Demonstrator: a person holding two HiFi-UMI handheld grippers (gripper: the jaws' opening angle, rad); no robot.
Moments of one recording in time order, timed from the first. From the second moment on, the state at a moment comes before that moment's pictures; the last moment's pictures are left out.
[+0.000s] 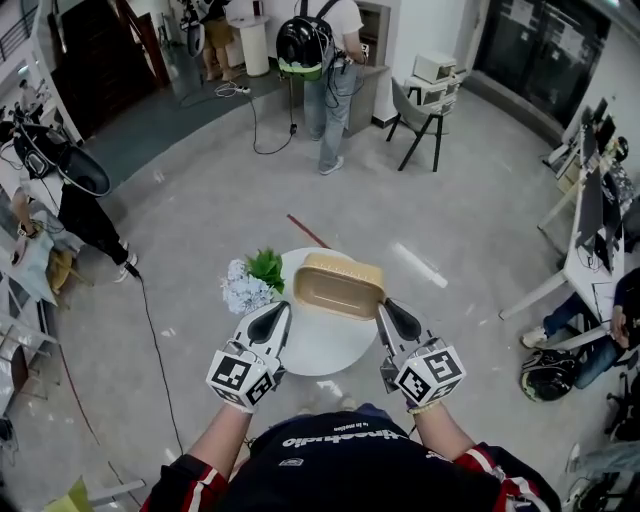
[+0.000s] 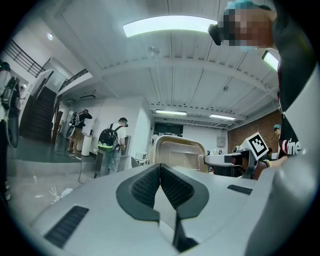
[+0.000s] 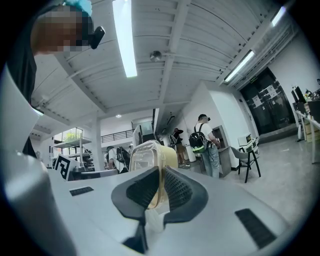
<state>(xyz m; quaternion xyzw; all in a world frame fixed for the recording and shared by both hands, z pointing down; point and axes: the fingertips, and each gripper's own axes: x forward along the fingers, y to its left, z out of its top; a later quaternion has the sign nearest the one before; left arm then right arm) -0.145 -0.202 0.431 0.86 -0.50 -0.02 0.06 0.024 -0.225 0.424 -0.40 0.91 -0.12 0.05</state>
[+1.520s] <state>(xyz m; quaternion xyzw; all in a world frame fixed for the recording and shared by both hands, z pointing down) -0.098 -0.208 0.505 0.87 -0.47 -0.02 0.11 0.073 -0.224 0.529 -0.44 0.84 -0.30 0.05</state>
